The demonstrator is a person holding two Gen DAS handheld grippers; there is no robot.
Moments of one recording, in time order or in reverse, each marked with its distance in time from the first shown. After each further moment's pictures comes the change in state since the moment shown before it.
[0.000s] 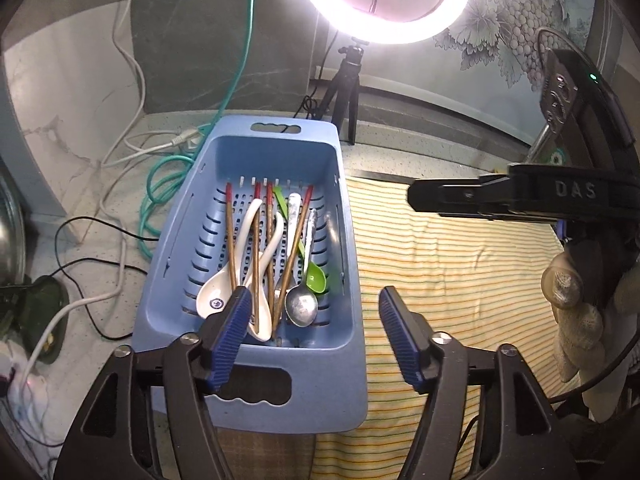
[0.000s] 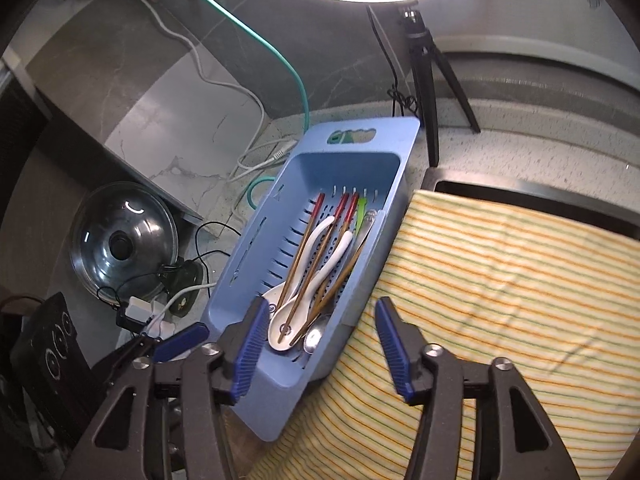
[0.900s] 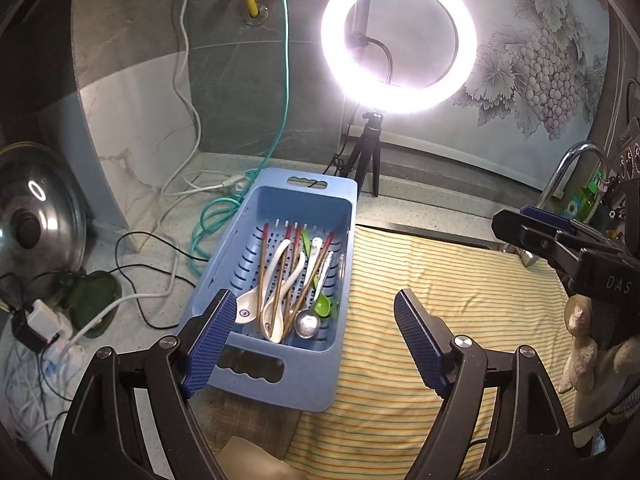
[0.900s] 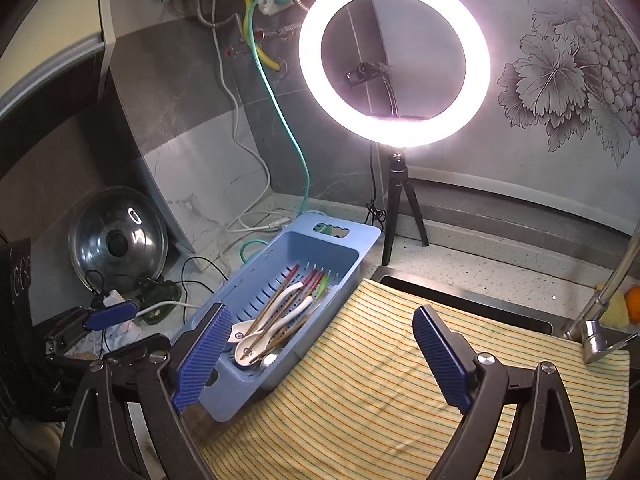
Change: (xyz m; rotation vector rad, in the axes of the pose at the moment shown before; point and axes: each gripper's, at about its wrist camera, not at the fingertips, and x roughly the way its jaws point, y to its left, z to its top) left arm -0.071 -0.032 0.007 -0.087 -0.134 0.158; right arm -0.112 0.025 -0.027 -0.260 -0.300 -0.160
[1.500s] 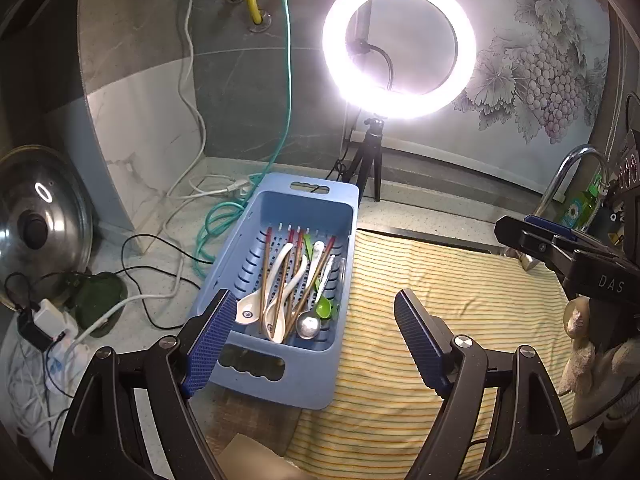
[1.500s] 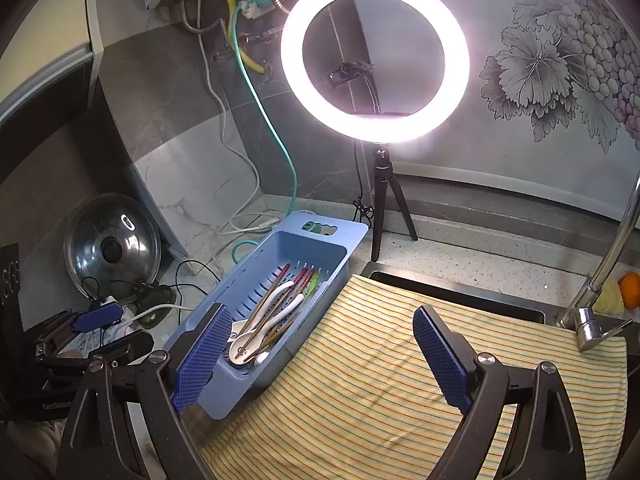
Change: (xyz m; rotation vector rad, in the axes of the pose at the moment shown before) left arm -0.010 -0.005 0.001 -0.006 -0.017 0.014; right arm -0.006 -0.009 -0.003 0.038 -0.003 -0.019
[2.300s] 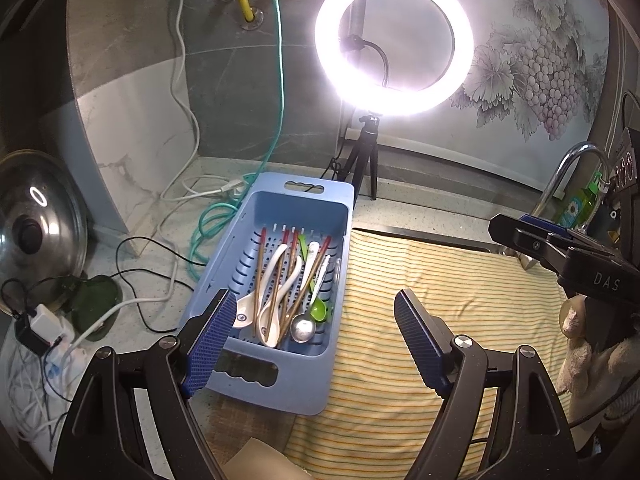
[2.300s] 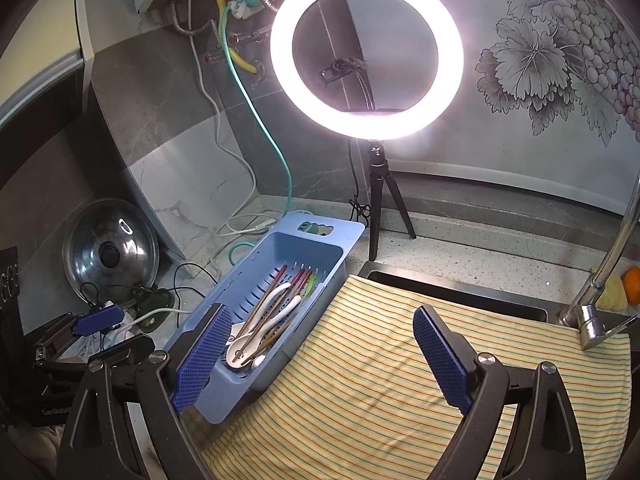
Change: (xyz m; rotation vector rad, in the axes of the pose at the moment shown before) left arm 0.007 -0.005 0.006 0.013 0.016 -0.009; right arm 0.006 -0.008 0.003 0.022 0.007 0.002
